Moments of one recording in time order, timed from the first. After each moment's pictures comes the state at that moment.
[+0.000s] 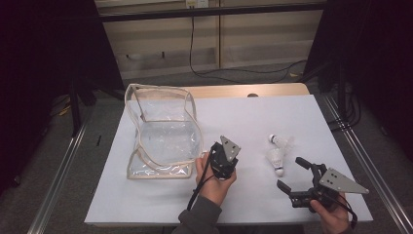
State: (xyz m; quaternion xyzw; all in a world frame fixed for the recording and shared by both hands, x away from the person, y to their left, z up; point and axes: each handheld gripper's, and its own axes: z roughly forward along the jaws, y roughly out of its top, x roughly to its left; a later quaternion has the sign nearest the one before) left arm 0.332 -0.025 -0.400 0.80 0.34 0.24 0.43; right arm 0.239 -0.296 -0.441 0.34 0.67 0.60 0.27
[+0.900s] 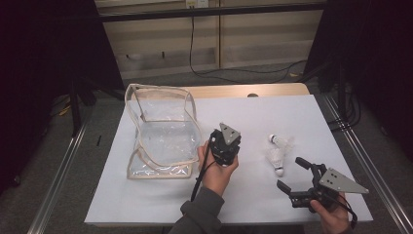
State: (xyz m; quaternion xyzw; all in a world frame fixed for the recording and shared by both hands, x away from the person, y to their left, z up) left arm 0.359 -0.029 -0.382 0.79 0.36 0.20 0.46; right arm 0.239 -0.295 -0.441 0.34 0.67 0.60 0.27
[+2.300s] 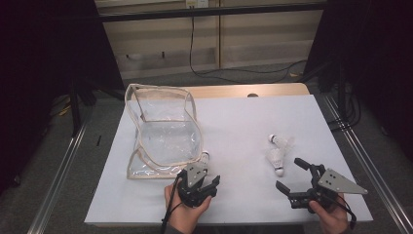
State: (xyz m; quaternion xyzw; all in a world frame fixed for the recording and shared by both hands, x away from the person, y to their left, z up) left arm 0.282 0.061 -0.432 0.78 0.41 0.17 0.44; right arm 0.238 -0.293 -0.442 0.34 0.67 0.60 0.27
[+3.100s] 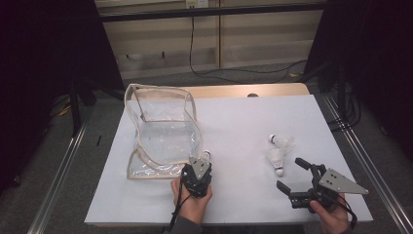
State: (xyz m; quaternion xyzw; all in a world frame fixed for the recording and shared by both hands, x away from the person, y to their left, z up) left arm 0.301 0.044 -0.445 0.76 0.45 0.24 0.42; right arm 0.238 -0.295 -0.442 0.34 0.67 0.60 0.27
